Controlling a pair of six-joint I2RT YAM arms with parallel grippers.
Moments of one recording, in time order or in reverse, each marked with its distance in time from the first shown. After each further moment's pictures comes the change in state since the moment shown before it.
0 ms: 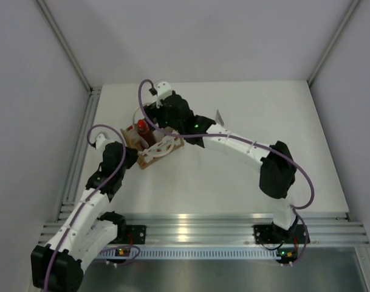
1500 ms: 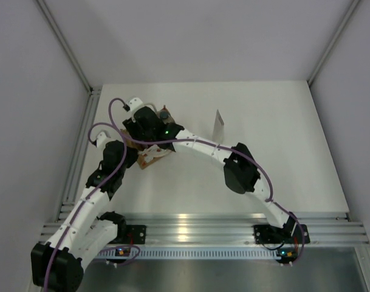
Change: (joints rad) left arm 0.000 0.020 0.019 -0.011 0.000 0.034; right arm 0.087 0.428 0.459 -0.200 0.028 -0.027
